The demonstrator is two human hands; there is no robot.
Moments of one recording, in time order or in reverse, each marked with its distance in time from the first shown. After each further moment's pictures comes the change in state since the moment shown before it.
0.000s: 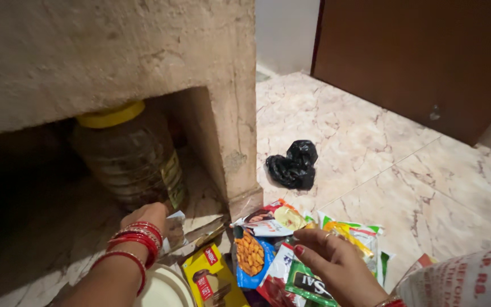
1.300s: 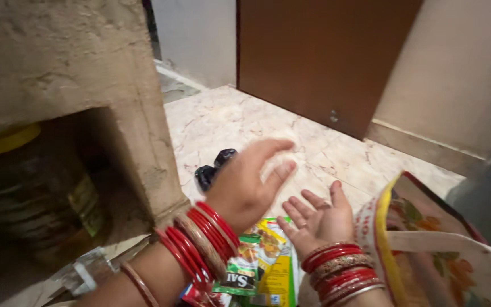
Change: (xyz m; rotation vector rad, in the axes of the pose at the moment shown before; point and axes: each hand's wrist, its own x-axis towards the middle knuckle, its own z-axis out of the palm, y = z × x) left_hand -0.154 0.253 -0.065 -0.998 0.376 1.355; right_hand -0.073 -0.140 -0.052 0.997 0.588 0.028
